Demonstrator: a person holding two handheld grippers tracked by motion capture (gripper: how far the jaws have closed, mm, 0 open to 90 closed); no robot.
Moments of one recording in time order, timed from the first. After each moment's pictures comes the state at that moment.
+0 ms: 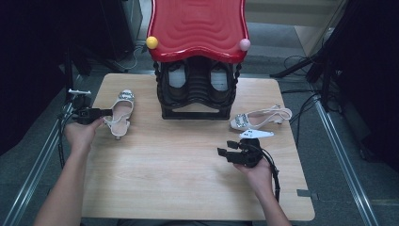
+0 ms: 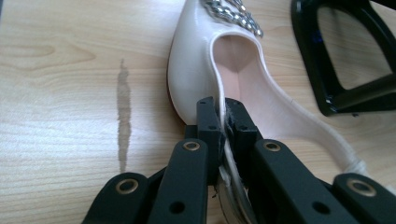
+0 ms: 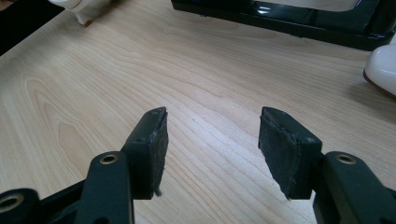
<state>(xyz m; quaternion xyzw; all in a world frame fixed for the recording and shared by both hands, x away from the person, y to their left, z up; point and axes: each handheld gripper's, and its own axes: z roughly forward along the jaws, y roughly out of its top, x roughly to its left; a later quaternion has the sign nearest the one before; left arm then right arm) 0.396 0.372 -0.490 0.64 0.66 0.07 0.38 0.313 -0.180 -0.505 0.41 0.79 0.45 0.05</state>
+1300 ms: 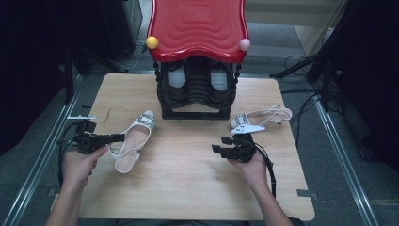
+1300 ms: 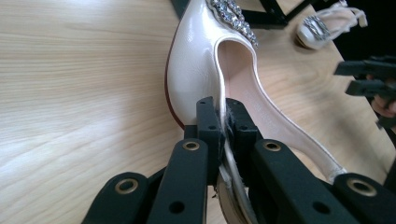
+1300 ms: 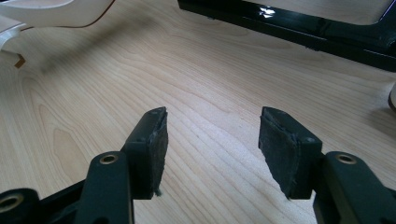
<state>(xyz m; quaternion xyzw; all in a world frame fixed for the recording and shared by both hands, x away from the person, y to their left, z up) 0.299 0.316 -0.476 0.70 0.56 -0.02 0.45 0.328 -0.161 -0.503 0.39 0.81 0.44 0.05</state>
